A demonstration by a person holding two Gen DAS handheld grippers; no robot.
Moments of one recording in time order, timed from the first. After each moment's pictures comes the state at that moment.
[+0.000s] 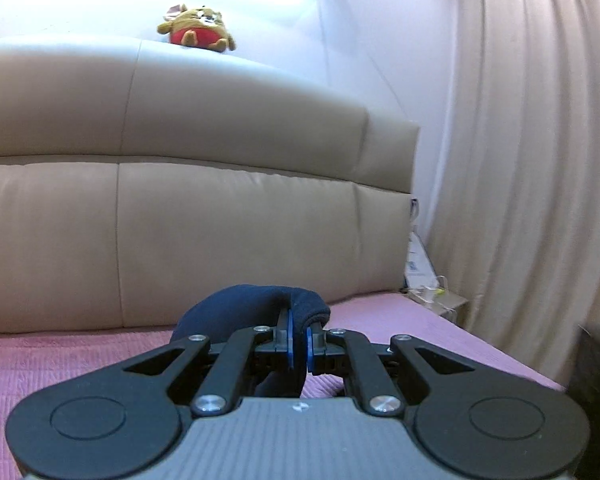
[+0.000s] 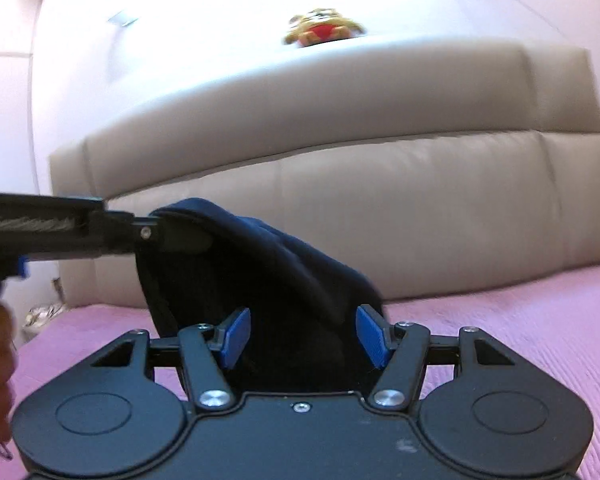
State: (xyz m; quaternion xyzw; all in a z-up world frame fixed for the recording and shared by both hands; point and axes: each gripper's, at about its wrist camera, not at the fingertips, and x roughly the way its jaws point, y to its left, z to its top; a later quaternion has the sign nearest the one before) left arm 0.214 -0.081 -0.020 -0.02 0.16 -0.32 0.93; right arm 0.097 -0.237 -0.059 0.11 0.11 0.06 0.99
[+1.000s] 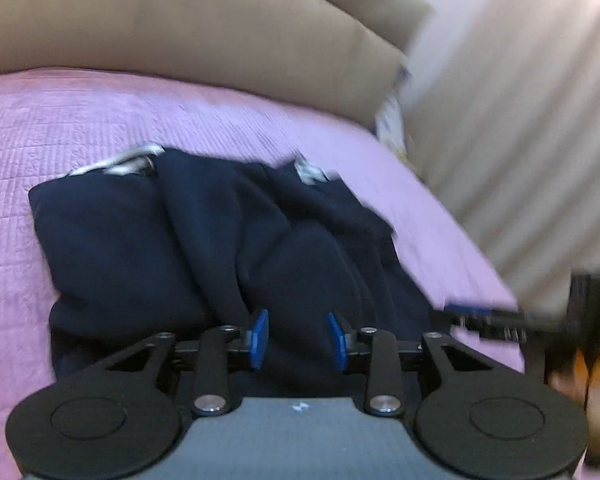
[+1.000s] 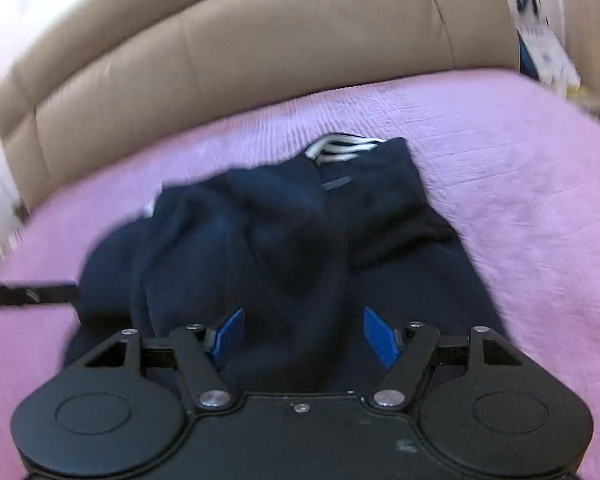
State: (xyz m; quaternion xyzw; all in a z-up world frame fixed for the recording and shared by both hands) left arm 0.091 -0.009 -0.163 -0.11 0.40 -0.35 0.84; right arm -0.061 -0.294 -0.159 0.21 0.33 -0.01 0.92
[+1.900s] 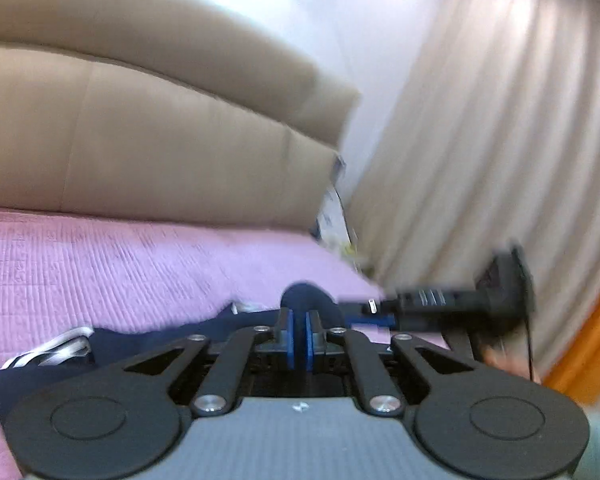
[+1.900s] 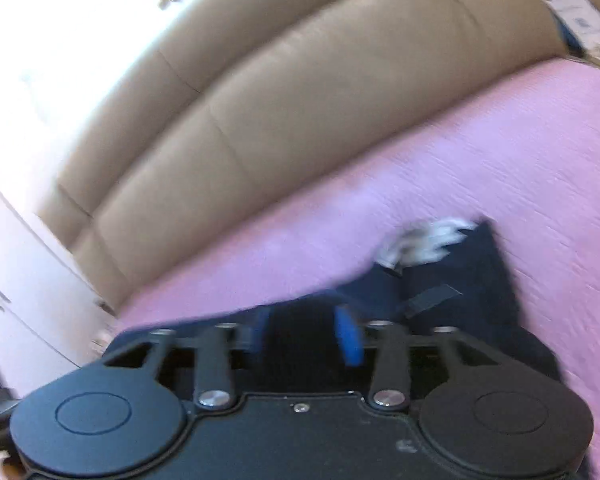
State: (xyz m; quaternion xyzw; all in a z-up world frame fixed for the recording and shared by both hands) left arm 0.106 -0.034 -0.085 -0.08 0.26 -0.44 0.86; right arm 0.002 -0.354 -0.115 0.33 0.29 0.07 0.90
